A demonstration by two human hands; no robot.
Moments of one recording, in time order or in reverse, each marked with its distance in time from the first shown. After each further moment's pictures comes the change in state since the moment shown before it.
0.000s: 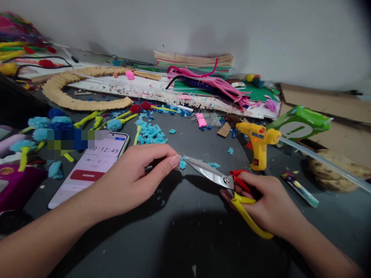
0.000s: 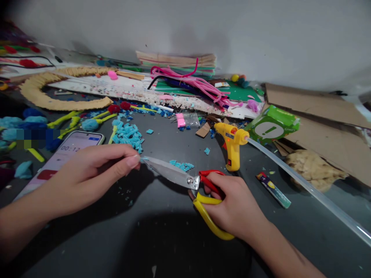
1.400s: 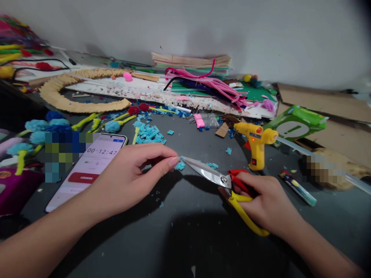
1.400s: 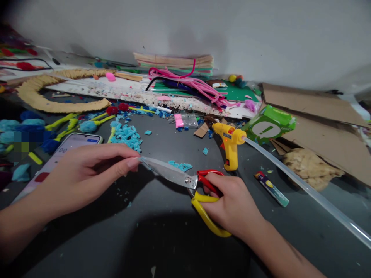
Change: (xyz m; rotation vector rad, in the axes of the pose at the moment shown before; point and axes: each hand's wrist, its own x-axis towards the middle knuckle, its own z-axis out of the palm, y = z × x) left_hand 0.002 0.005 -0.001 -0.014 0.072 -0.003; right_hand 0.001 -0.002 -0.002 -0.066 0.029 -0.027
